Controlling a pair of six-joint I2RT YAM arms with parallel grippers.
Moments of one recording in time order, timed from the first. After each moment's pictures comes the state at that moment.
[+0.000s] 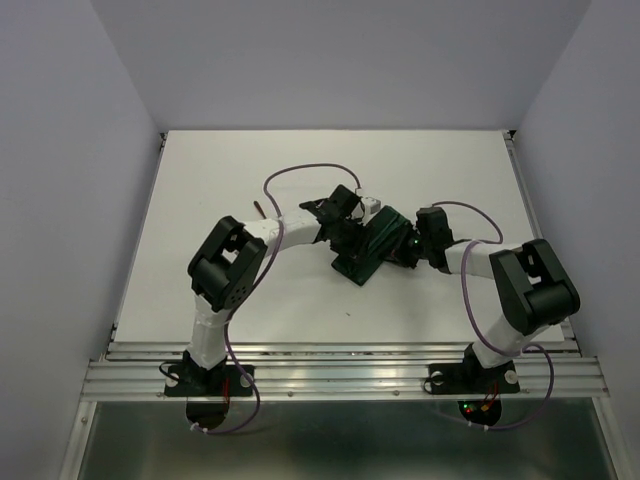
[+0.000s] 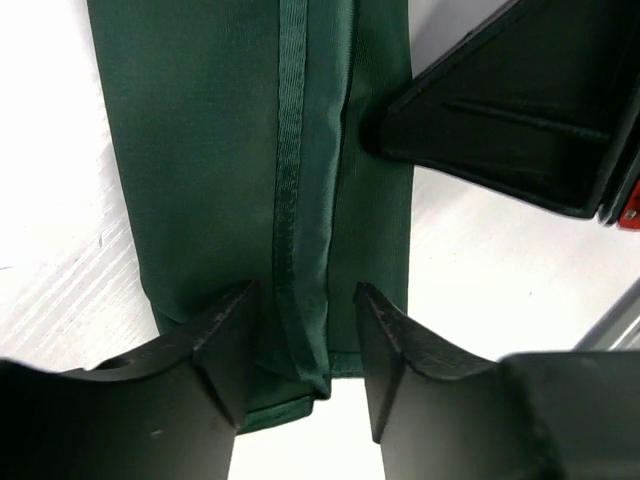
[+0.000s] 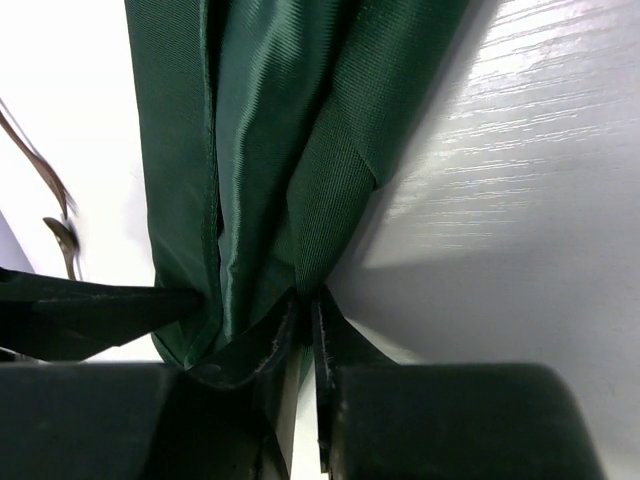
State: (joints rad) left arm -0.75 2.00 1.38 -0.37 0.34 -0.23; right arm 0.31 1.63 0.68 0.14 -0.31 0.89
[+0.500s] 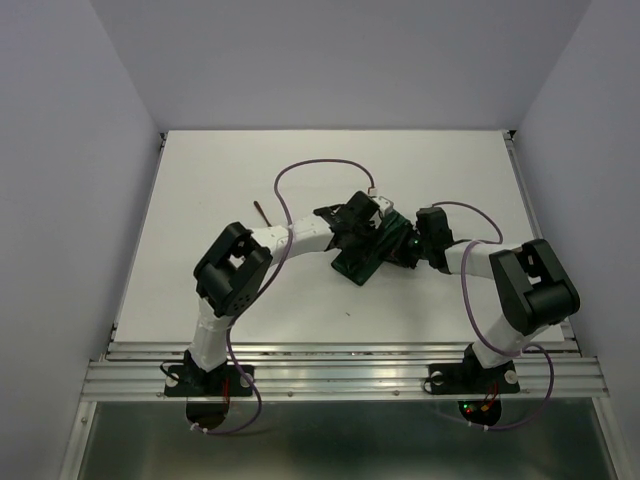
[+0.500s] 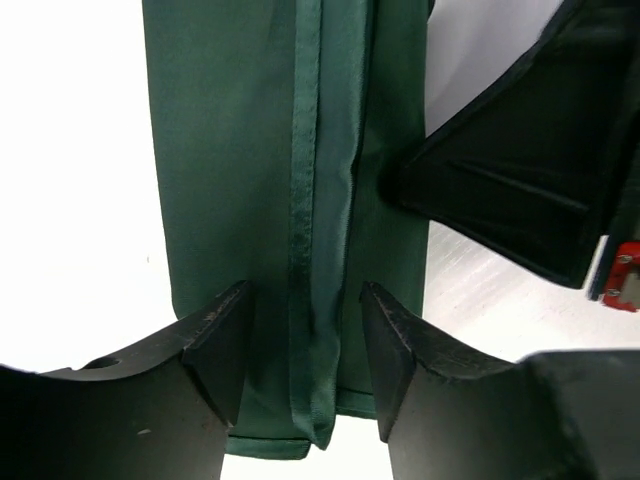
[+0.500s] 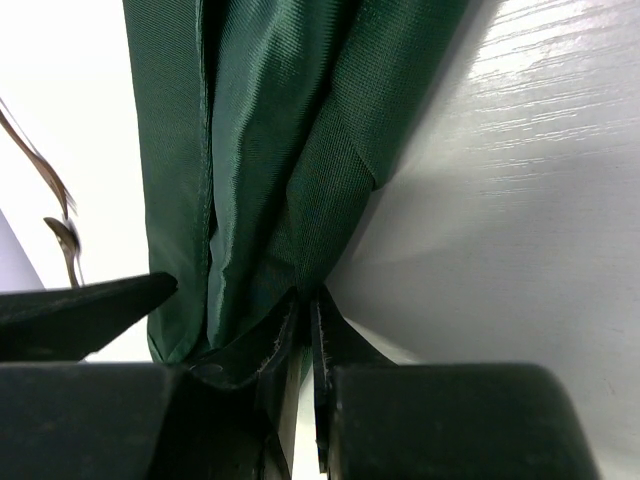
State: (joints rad) left arm -0.85 2.00 1.44 -0.39 0.04 -0.21; right arm 0.31 1.63 0.67 0.15 -0.31 0.90
